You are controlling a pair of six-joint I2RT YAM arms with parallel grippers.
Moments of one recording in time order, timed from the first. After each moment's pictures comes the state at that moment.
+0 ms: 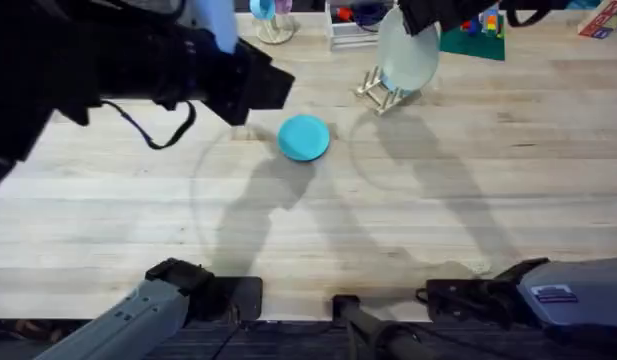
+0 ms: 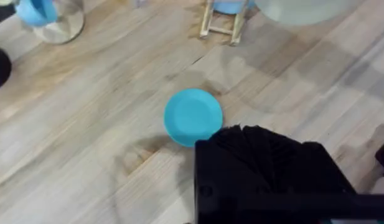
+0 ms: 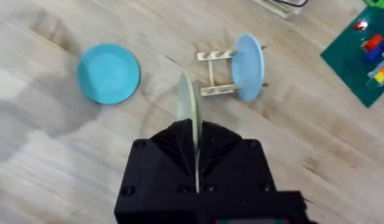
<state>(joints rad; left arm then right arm) -0.31 1.04 1.19 -0.93 0.33 0.22 0.45 1.58 1.84 -1.27 0.06 -0.13</state>
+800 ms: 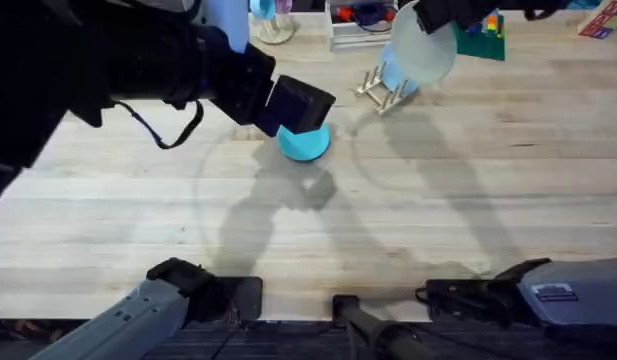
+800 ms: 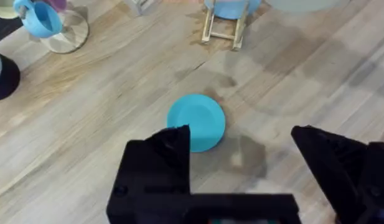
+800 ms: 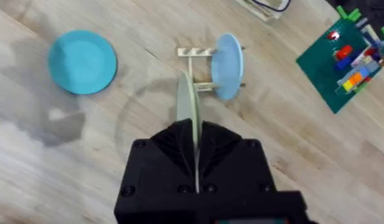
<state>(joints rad) -0.37 1.04 1.19 -0.90 0.27 0.21 0.41 1.58 1.84 -1.27 0.09 -0.27</state>
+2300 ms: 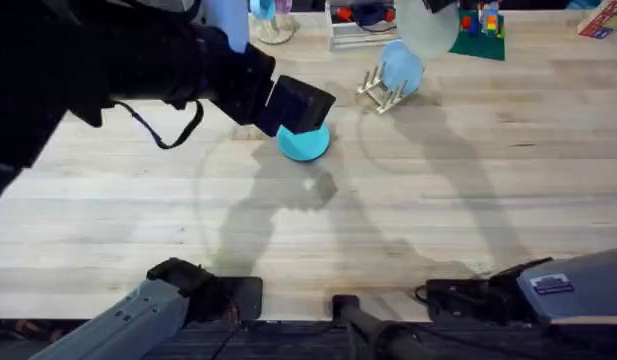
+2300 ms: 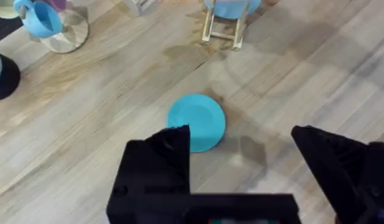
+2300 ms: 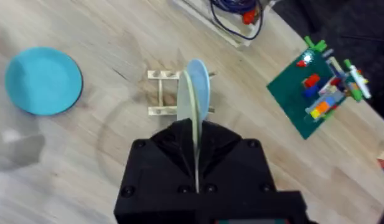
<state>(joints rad) -0.37 1.04 1.19 -0.90 0.27 0.21 0.30 1.65 1.84 -1.13 0.03 -0.42</state>
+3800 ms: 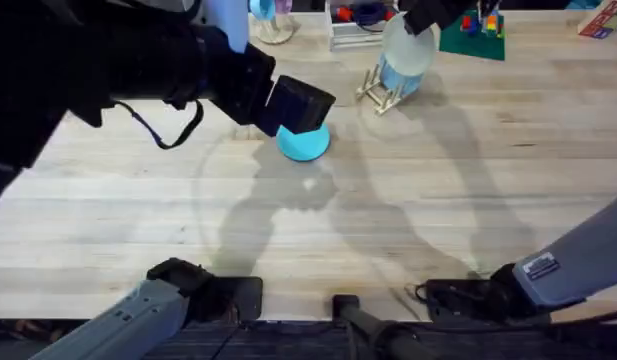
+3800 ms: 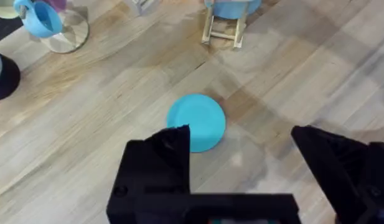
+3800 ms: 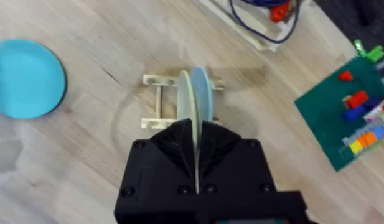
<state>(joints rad) -0.37 1.04 1.19 -0.90 0.27 0.21 0.20 1.87 1.85 -1.05 -0.13 -0.54</state>
